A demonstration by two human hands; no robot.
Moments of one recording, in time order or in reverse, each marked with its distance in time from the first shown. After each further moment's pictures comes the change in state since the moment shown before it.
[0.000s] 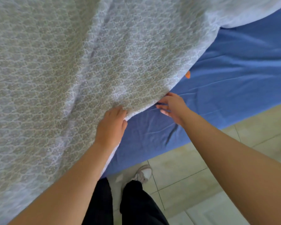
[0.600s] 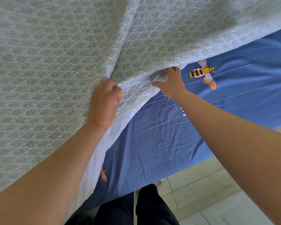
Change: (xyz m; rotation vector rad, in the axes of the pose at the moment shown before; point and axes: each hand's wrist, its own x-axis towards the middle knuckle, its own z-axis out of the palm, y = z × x) left_hand 0.084 -0.082 -0.098 -0.082 0.333 0.199; right_hand 0.037 -0.096 0.098 -0.818 0.131 -0.453
